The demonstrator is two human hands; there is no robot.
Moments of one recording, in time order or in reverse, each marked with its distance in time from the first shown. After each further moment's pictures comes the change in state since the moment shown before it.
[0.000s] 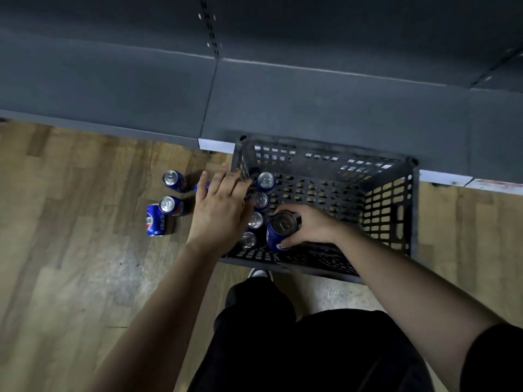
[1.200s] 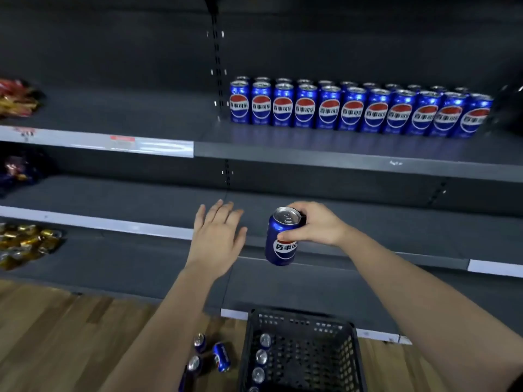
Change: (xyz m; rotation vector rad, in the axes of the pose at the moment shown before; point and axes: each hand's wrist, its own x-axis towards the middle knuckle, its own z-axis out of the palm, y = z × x) left_hand 0.009 0.050 -0.524 0.054 0.479 0.072; right_hand -0.339 -0.512 -0.190 -0.214 0.546 -0.407
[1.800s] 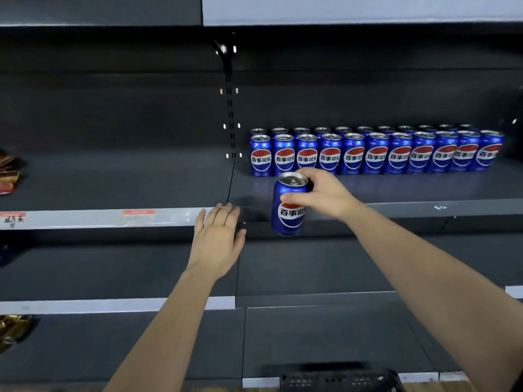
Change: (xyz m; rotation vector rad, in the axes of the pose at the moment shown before) left_hand 0.149 -0.148 -0.015 -0.008 0.071 0.133; right_hand 0.156 -0.125 -0.029 0.050 0.371 -0.085
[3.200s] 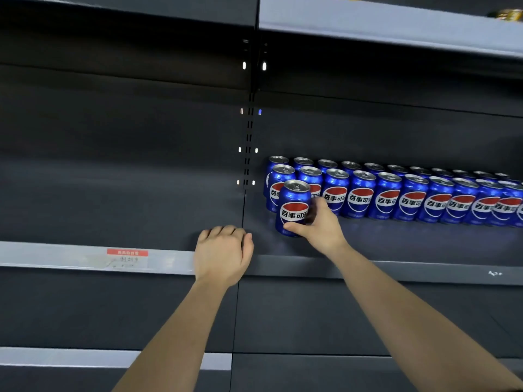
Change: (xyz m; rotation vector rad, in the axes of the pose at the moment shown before) left_hand 0.092 -0.050 0.058 0.041 0.187 -0.100; right_hand 0.113 0.054 0.060 -0.039 0.274 0.125
